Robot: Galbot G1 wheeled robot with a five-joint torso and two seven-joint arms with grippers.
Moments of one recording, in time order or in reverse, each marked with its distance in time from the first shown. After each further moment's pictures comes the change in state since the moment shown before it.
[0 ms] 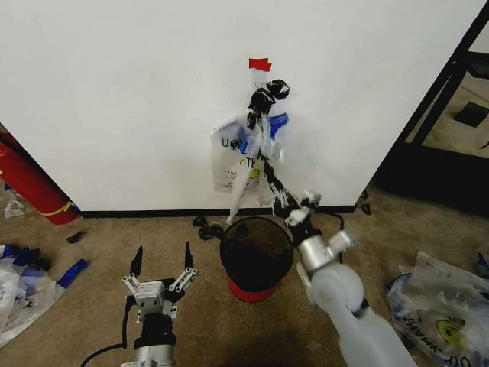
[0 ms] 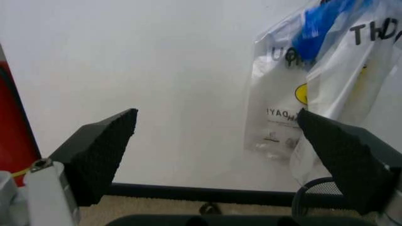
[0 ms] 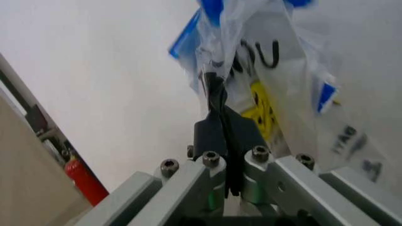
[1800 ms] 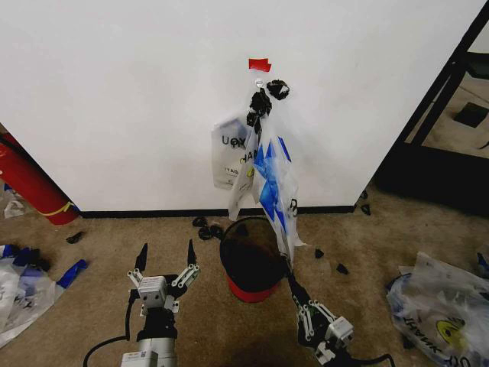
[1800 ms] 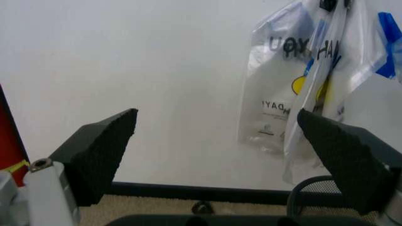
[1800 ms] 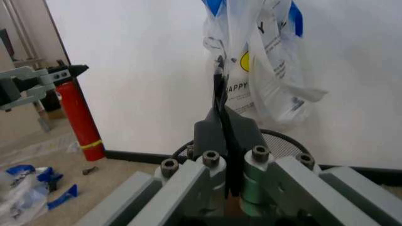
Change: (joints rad) left arm -0.051 0.046 0.002 0.025 -0.066 0.016 0.002; right arm -0.731 0.011 0.147 0.061 -0.457 0.530 -0.205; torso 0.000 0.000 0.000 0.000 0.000
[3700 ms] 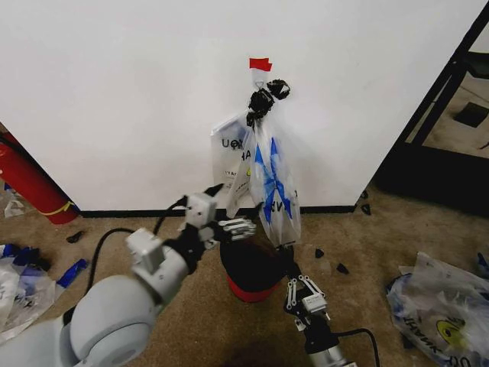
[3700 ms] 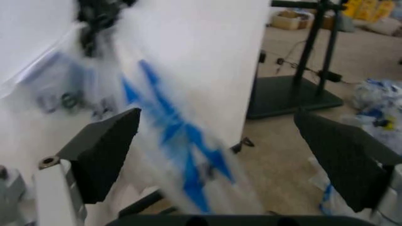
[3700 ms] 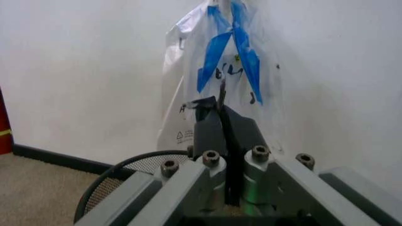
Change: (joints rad) left arm -1.084 0.655 0.439 -0.210 -1.042 0.654 -0.104; right arm 0.178 0.175 -0.071 -0.052 -0.428 -0.090 0.278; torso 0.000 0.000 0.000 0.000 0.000
